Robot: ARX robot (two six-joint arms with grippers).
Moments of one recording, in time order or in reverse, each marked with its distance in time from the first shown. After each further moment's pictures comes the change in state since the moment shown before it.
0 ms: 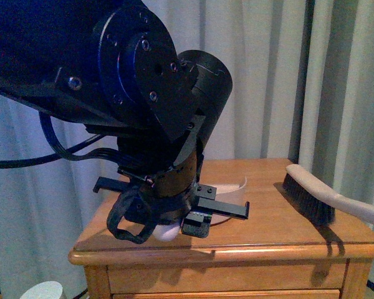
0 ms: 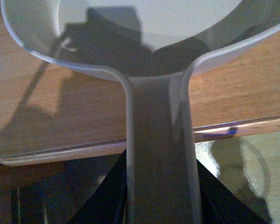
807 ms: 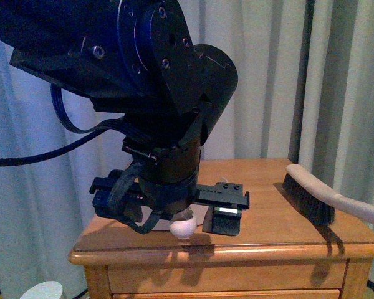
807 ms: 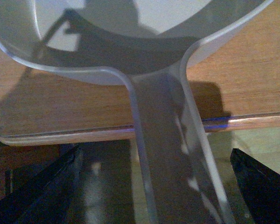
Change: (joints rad) left arm -0.003 0.031 0.101 -0.173 0.003 -0.127; right arm 0.000 0.000 0.000 0.000 0.000 0.000
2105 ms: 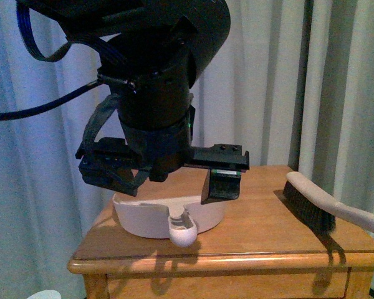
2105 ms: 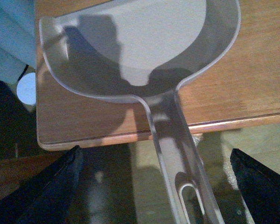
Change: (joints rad) left arm 0.002 -0.082 0.091 -0.137 0.025 0.002; right arm 0.000 0.000 0.000 0.000 0.000 0.000
